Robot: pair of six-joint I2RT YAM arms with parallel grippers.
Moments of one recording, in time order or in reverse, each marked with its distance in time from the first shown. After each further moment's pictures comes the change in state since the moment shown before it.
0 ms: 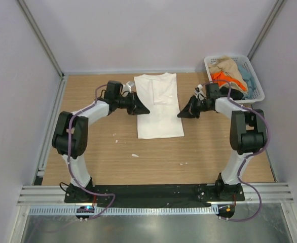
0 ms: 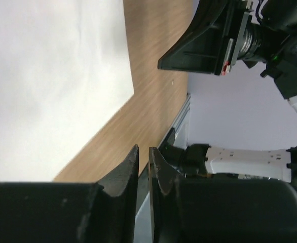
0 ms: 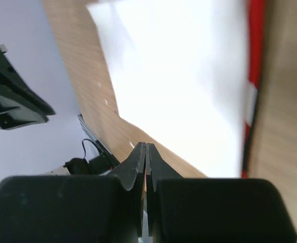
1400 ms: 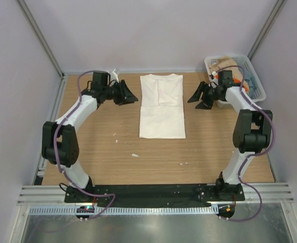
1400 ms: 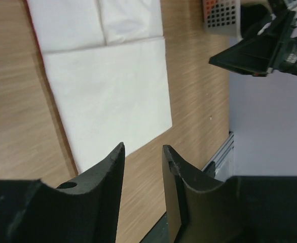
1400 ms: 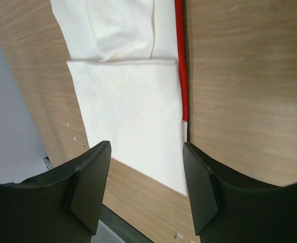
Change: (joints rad) left arm 0.096 -0.064 0.209 -0.217 -0.214 0.206; right arm -0.100 0.111 0.341 -0.192 0.207 -0.108
